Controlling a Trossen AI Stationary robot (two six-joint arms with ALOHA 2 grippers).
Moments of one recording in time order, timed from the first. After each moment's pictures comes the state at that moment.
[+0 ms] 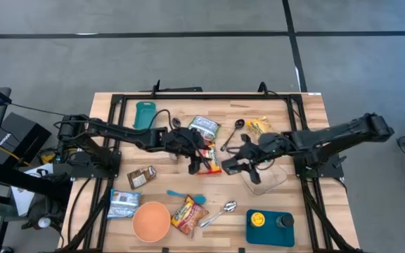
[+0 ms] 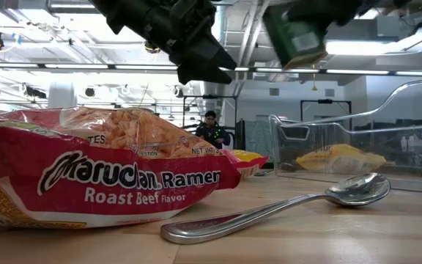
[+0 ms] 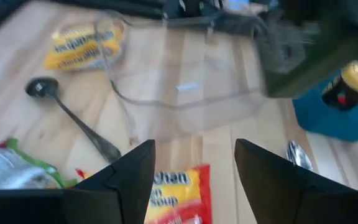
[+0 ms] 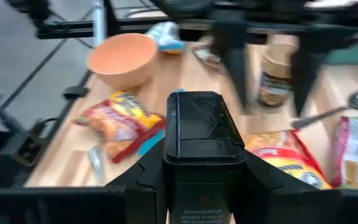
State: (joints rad) left arm 0.01 1.59 0.99 0.08 0.00 -0.15; right arm 0.18 1.13 0.78 -0.12 -0.03 0.11
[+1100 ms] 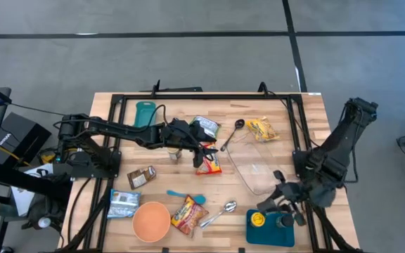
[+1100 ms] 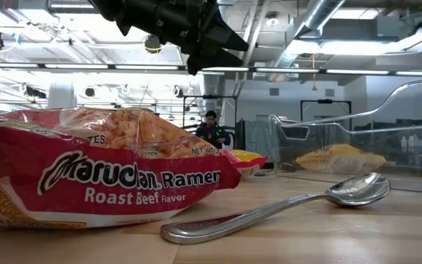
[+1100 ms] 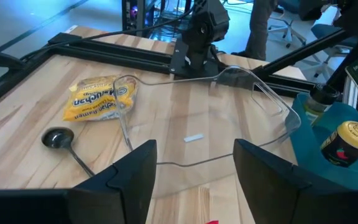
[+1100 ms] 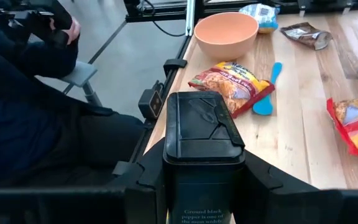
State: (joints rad) left arm 0.04 1.59 0.99 0.26 0.00 -0.15; right arm 0.98 1.01 0.78 -0.32 0.54 0.53
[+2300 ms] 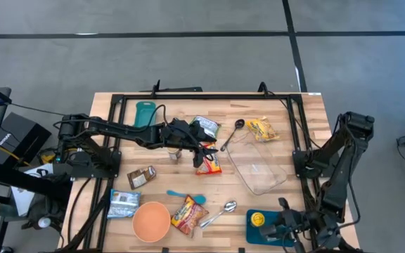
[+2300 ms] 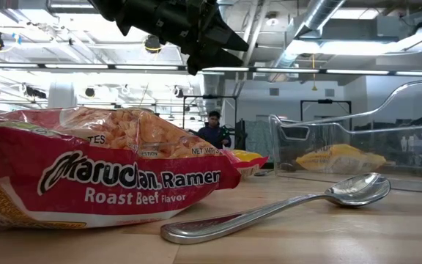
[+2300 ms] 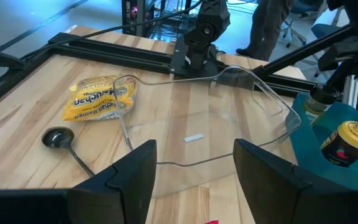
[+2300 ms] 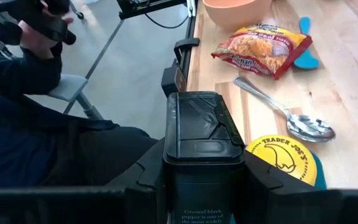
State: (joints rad) left arm 0.04 1.59 0.99 0.26 0.00 -0.15; right arm 1.22 1.39 0.78 -0.08 0.79 0.89
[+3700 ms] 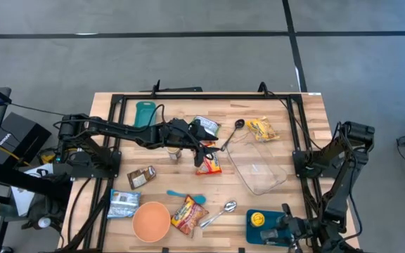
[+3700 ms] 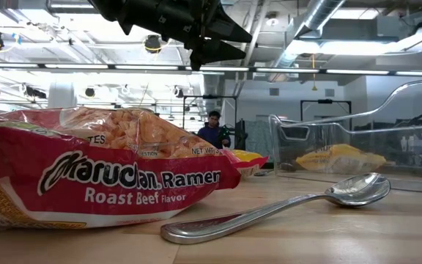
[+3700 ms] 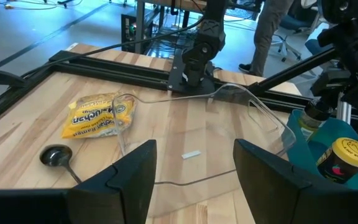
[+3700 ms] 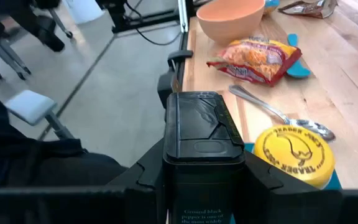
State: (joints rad) left arm 0.04 1.59 0.99 0.32 0.00 -0.15; right arm 1.30 1.53 0.78 0.01 0.97 0.92
